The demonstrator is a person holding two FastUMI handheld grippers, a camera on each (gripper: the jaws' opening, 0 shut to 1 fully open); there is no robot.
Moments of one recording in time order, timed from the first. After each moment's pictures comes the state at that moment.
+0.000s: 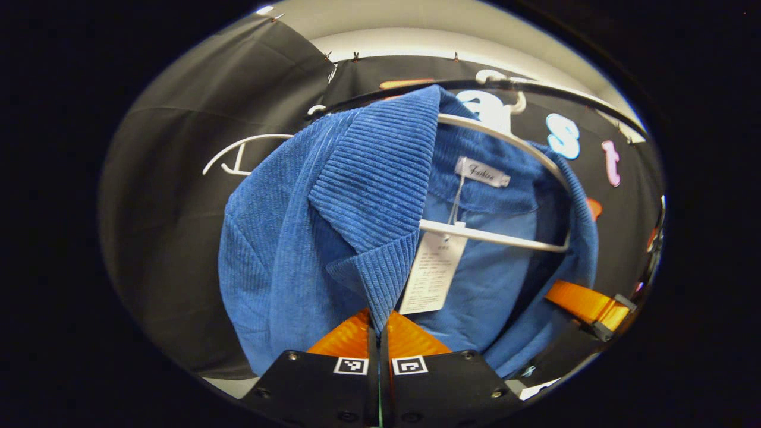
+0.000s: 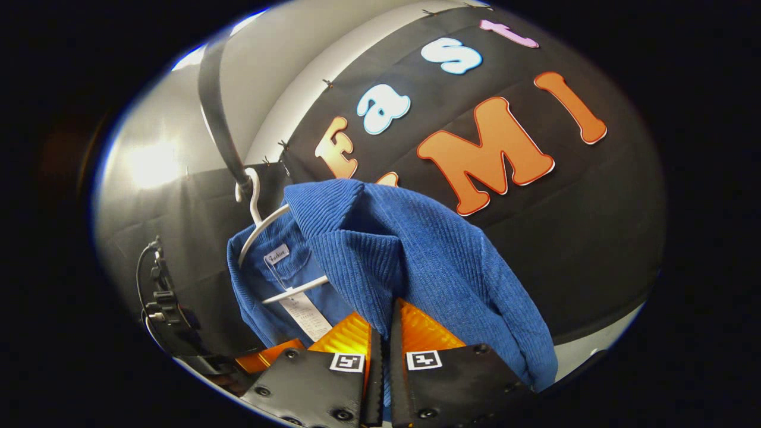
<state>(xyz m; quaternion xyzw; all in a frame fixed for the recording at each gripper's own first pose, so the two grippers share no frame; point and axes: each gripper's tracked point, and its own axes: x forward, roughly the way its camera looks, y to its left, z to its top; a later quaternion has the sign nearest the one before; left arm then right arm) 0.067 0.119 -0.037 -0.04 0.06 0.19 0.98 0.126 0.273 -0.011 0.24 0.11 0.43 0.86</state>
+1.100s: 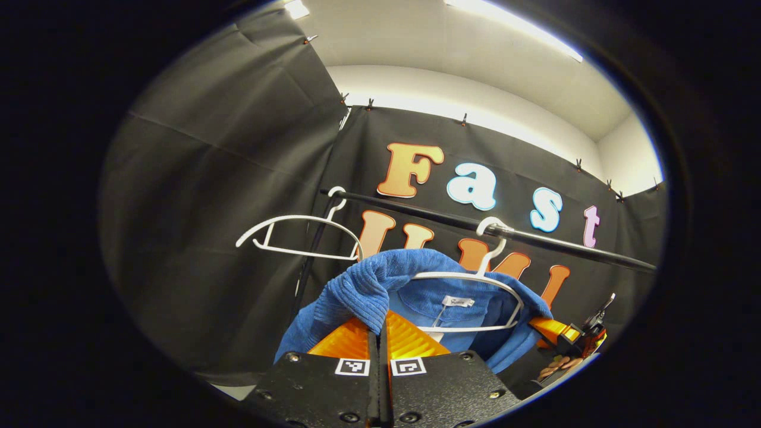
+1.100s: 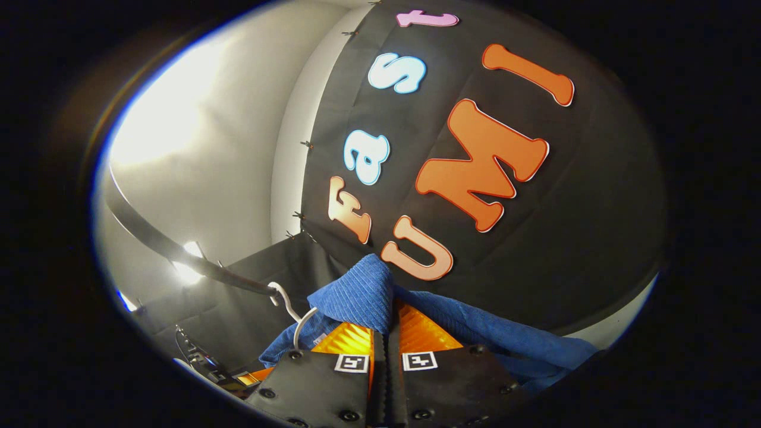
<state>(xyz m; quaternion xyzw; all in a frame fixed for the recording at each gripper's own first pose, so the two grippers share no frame) -0.011 0.147 0.109 -0.07 -0.06 0.19 0.98 0.163 0.219 0.075 0.43 0.08 0.46 0.77</state>
